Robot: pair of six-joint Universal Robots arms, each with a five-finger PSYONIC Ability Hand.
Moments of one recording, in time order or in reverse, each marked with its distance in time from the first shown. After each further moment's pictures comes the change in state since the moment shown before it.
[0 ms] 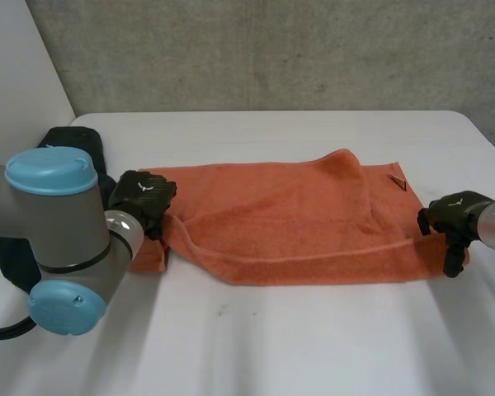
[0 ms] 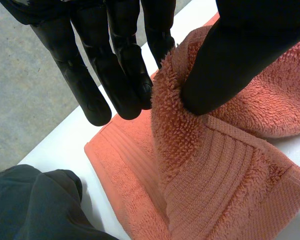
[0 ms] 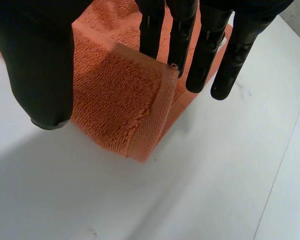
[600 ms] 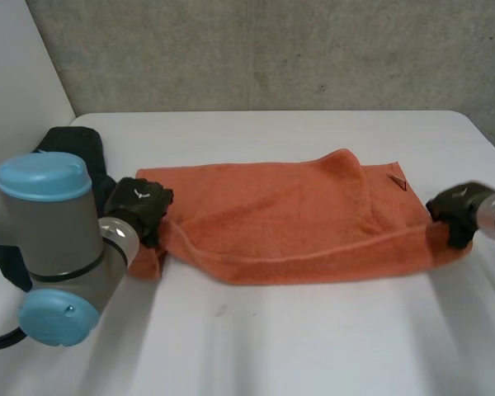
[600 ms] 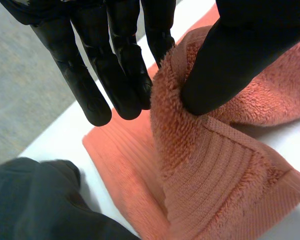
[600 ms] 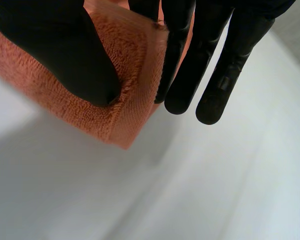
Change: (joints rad) left arm 0.004 0.042 -0.054 -0.010 0.001 0.007; right arm 0.006 0.037 -0.086 -0.015 0.049 0.010; left_hand 0.000 0.000 0.000 0.000 0.000; right_hand 0.533 0.655 0.665 0.674 0.639
